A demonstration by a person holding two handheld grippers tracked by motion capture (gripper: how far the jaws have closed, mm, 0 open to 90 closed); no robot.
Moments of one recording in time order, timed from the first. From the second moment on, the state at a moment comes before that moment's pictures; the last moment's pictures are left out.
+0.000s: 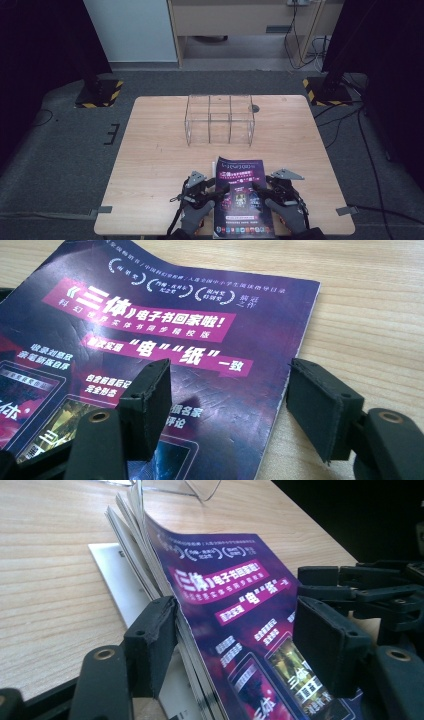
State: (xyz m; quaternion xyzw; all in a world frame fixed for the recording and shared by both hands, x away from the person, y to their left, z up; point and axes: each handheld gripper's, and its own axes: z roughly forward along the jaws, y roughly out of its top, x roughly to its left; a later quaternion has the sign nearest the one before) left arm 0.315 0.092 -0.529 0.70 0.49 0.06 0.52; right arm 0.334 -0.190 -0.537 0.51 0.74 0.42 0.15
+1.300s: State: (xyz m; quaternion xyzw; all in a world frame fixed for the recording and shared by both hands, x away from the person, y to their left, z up) left arm 0.329 0.092 -0.536 0.70 0.53 0.05 0.48; right arm 0.335 -0.192 -0.537 0.51 0.74 0.42 0.15
